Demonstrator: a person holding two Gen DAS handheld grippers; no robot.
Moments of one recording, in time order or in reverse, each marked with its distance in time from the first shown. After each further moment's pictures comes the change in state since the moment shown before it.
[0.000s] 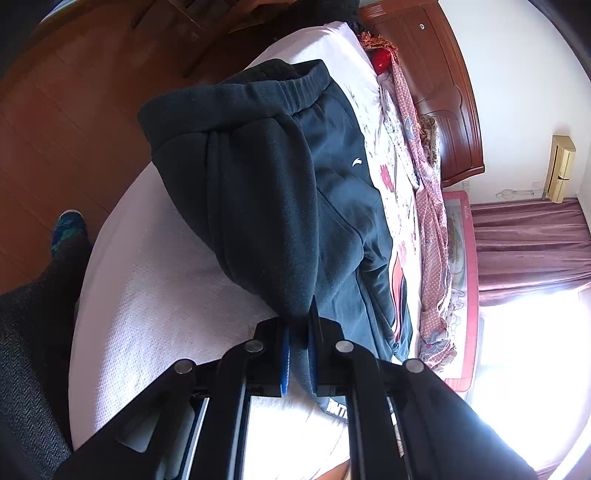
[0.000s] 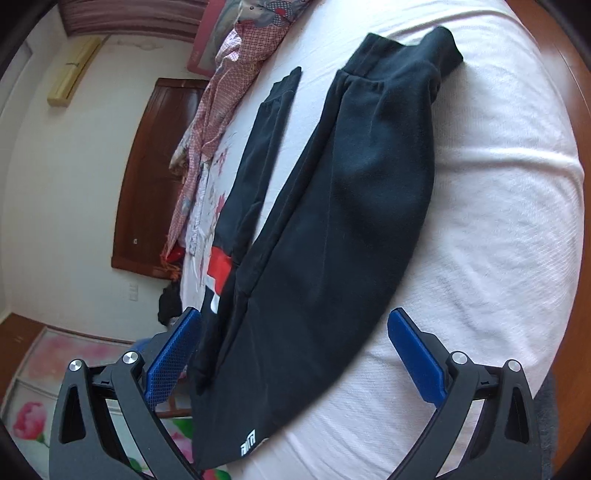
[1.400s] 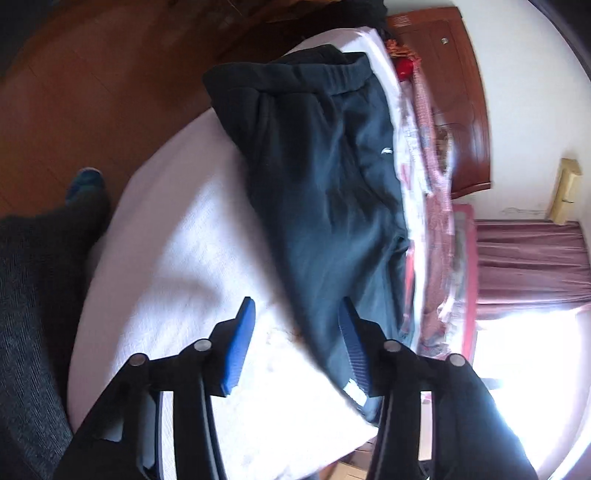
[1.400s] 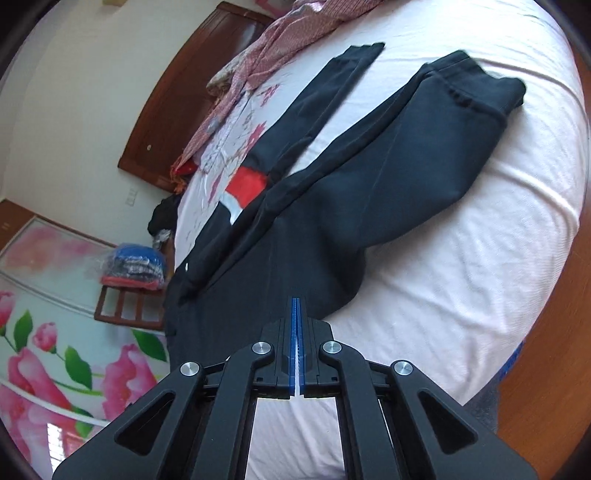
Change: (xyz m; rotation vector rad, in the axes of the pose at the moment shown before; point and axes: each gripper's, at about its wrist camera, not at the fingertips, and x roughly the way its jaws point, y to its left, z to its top) left arm -0.003 0.042 -0.037 -0.111 -0.013 0.025; right arm -0.033 0.038 -0.026 -0.372 0.203 0.007
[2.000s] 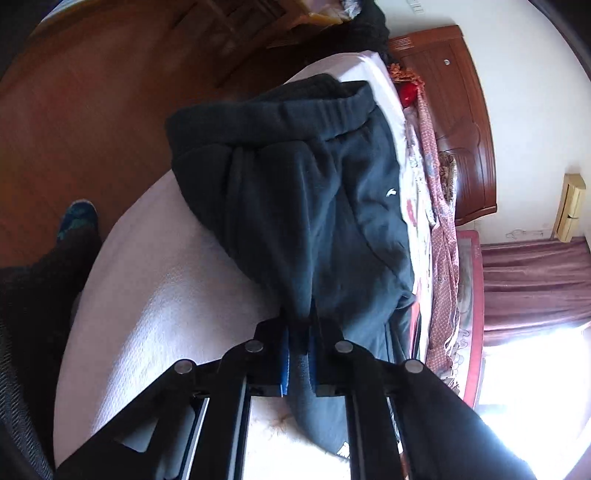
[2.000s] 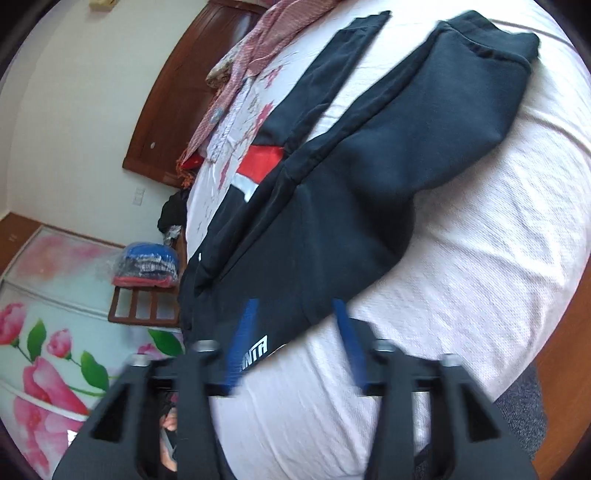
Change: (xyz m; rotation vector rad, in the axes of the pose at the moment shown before) left arm 0.018 -0.027 0.049 0.008 -0.118 -0.013; right arm 0.014 -0.005 -0.024 0.164 -0.018 0.011
